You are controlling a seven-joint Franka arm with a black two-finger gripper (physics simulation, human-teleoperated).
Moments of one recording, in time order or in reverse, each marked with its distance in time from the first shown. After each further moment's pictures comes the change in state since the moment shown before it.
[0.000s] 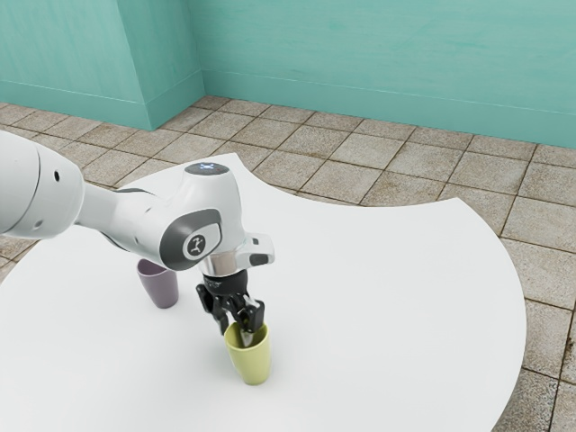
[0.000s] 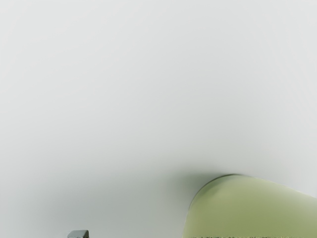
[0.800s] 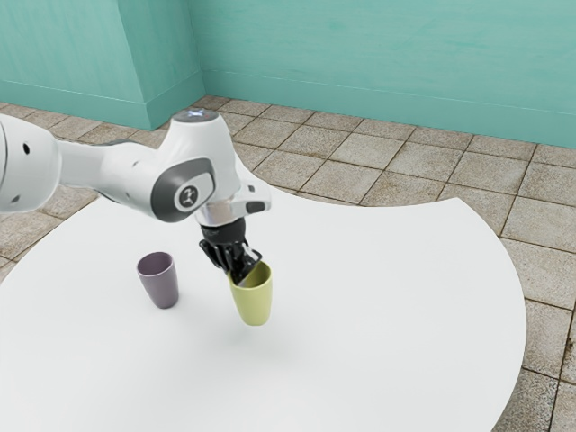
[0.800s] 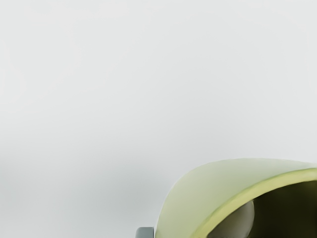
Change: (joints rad) arm 0.011 -0.058 0.028 0.134 0.061 -0.076 -0.006
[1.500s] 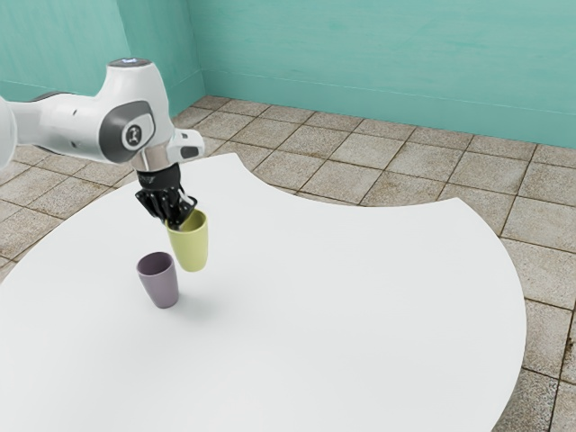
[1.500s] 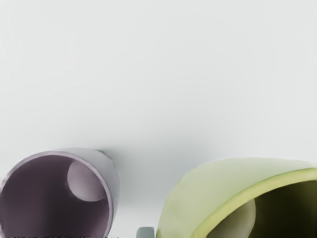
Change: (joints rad) arm 0.088 0.005 0.176 0.155 0.031 -0.173 0.105
